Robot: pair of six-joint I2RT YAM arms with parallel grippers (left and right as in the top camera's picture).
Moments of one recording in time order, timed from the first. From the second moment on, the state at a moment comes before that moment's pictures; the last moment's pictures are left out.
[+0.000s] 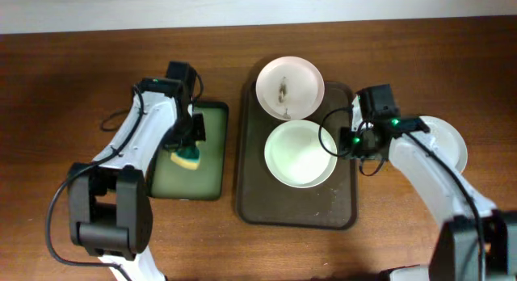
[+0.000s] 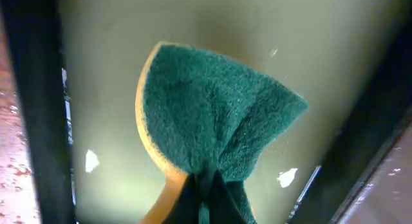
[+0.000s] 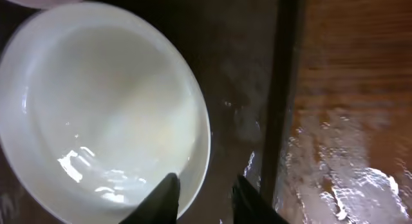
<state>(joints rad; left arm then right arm) -0.18 1.93 1.47 -1.08 -0.04 -0.29 0.11 1.59 1.04 -0.72 -0.15 0.22</state>
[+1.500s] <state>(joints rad) -0.18 1.65 1.53 -1.10 0.06 -0.25 1.02 1.43 1.12 -0.93 1.22 0.34</state>
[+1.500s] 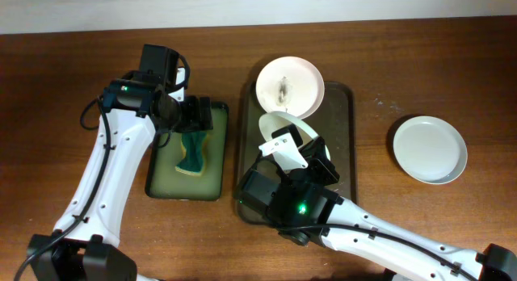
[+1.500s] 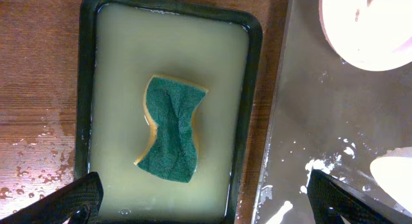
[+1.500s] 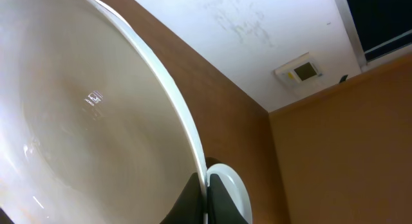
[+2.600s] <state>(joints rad) -0.18 1.65 1.53 -1.10 0.06 -0.25 0.10 1.44 1.15 -0.90 0.26 0.19</state>
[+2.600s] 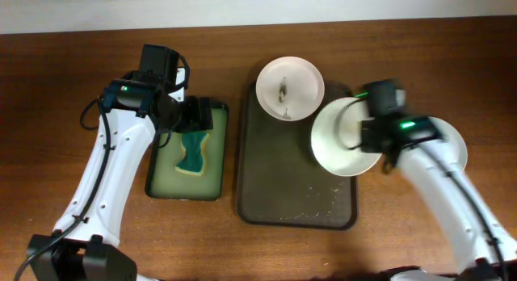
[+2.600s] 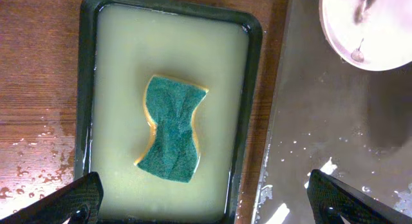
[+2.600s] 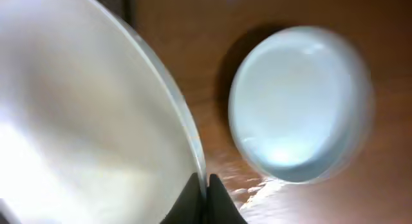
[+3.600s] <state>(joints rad) -0.18 1.65 1.53 -1.10 0.06 -0.25 0.08 1.70 1.50 -0.72 -0.15 0.08</state>
